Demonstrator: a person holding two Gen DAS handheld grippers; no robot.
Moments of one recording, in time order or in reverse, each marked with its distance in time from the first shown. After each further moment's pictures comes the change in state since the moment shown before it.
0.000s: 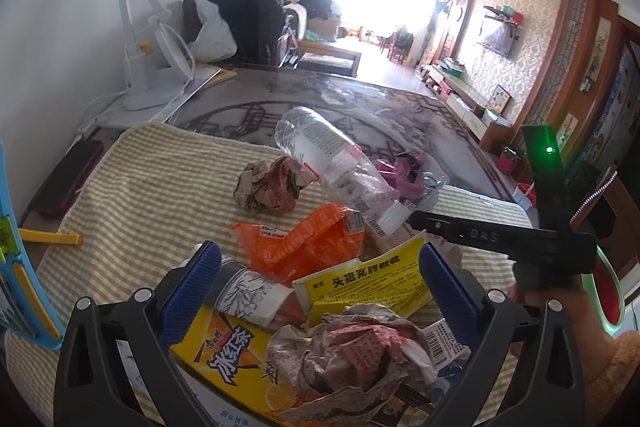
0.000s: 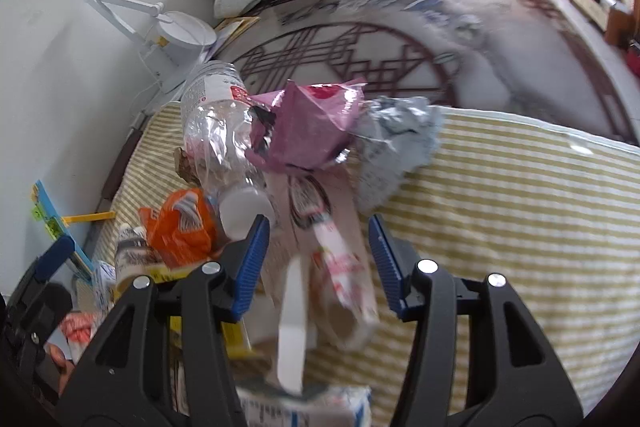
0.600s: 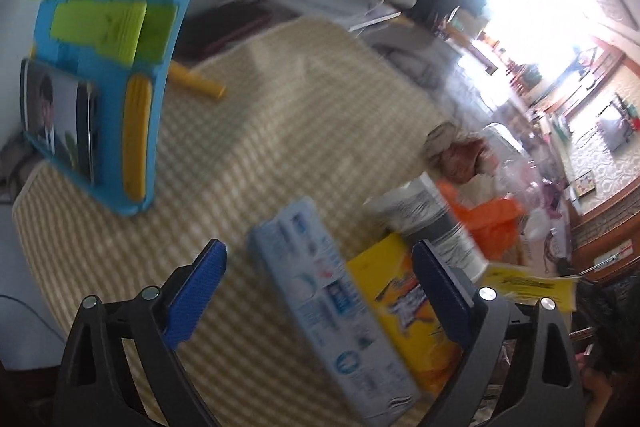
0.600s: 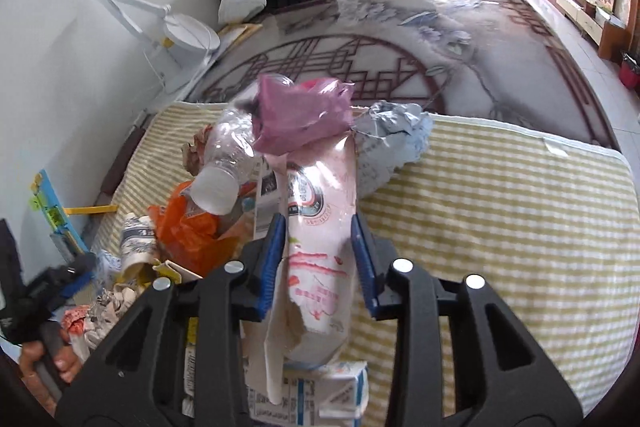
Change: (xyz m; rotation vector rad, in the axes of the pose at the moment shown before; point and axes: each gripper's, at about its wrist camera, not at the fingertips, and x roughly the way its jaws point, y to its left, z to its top) left arm -0.001 0.118 -0.048 -0.497 0.185 0.253; right arm -0.046 0.005 -0.014 -0.034 -0.060 -0.048
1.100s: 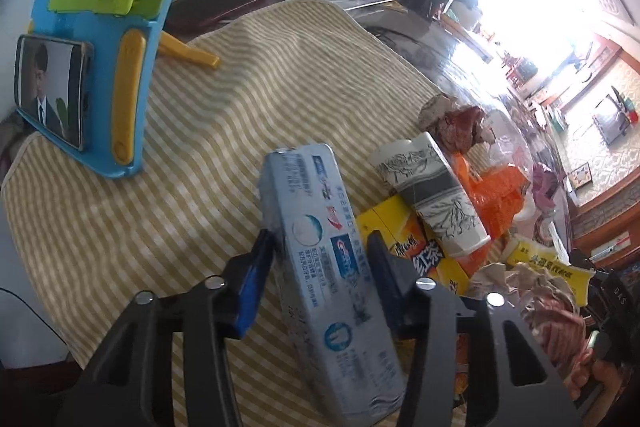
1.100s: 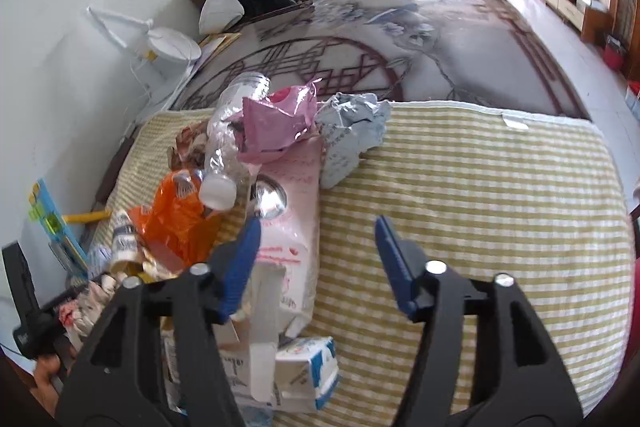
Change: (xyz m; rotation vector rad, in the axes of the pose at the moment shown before) left arm 0.006 0.005 -0.019 -0.004 0.011 -0.035; right arm -0.006 -0.026 -0.007 0.074 -0.006 -0.023
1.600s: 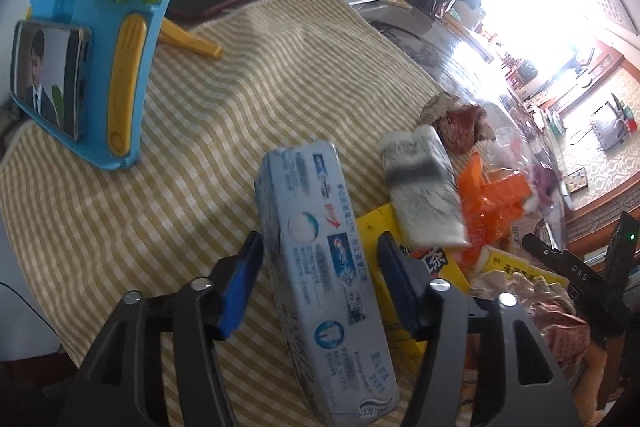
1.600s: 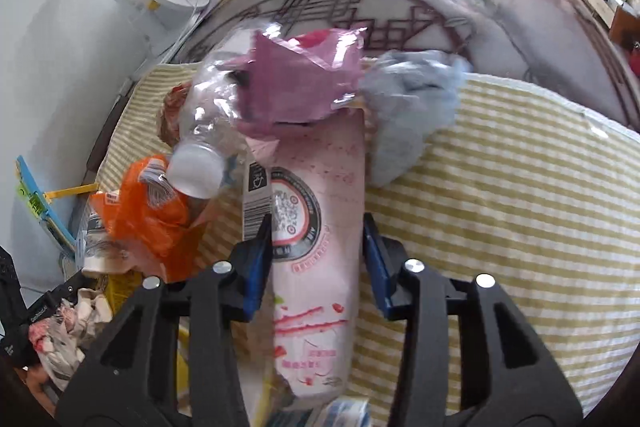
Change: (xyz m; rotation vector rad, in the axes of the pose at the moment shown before) left arm 0.003 0.004 0.002 -0.034 0.045 -0.026; right arm 0.061 0.023 0.010 -0.078 0.140 -0.003
